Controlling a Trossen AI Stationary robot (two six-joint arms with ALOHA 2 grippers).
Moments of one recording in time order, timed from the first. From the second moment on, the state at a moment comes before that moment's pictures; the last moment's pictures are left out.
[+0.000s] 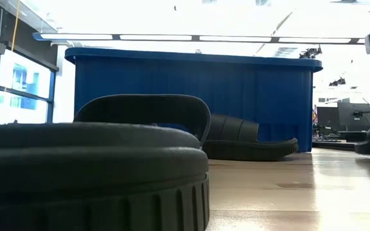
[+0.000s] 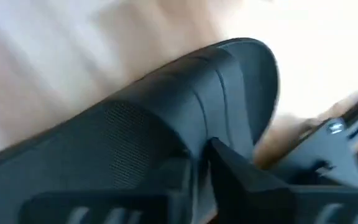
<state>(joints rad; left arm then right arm) -0.07 1.69 2.32 -1.34 -0.37 0.32 0.80 1.31 0.78 -1.21 0.25 1.34</state>
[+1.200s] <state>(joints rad) -0.07 1.62 2.32 -1.08 -0.22 0.40 -0.23 1.31 1.55 -0.71 0.79 -0.39</state>
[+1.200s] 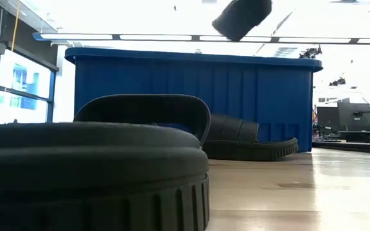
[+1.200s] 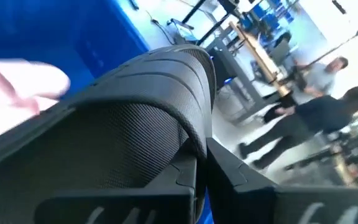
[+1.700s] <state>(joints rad) -0.07 1.62 2.32 -1.08 -0.22 0.39 -0.61 1.32 0.95 -0.08 0.45 -0.59</state>
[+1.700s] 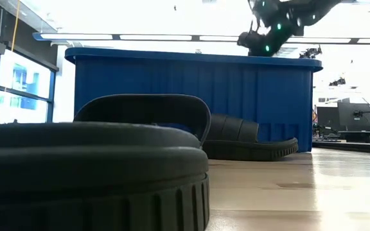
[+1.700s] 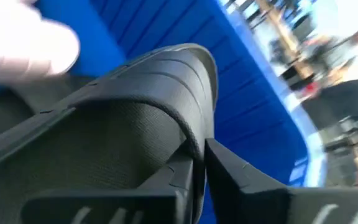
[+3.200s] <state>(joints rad) -0.13 1.68 2.32 -1.35 -0.20 0.11 -0.21 0.86 0.90 -0.29 -0.25 0.19</state>
